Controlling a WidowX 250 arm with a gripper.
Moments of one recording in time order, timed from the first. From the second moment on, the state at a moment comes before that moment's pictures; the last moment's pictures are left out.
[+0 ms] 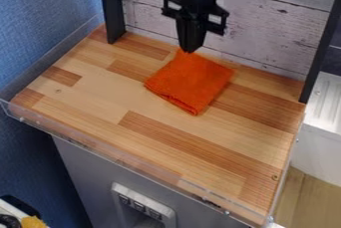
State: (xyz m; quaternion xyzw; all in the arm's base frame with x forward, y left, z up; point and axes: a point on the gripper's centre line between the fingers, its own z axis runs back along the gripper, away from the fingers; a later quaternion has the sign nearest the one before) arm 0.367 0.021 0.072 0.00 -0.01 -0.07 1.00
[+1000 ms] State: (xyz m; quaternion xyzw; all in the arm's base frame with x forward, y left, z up) arm 0.346 0.022 0.024 0.00 0.01 -0.07 1.00
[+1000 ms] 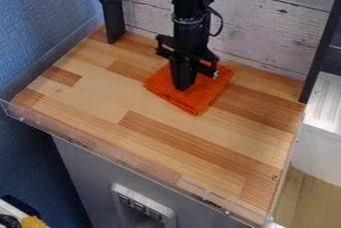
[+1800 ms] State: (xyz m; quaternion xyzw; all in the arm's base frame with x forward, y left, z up) arm 0.332 0.008 0.010 0.01 0.00 -0.05 1.00
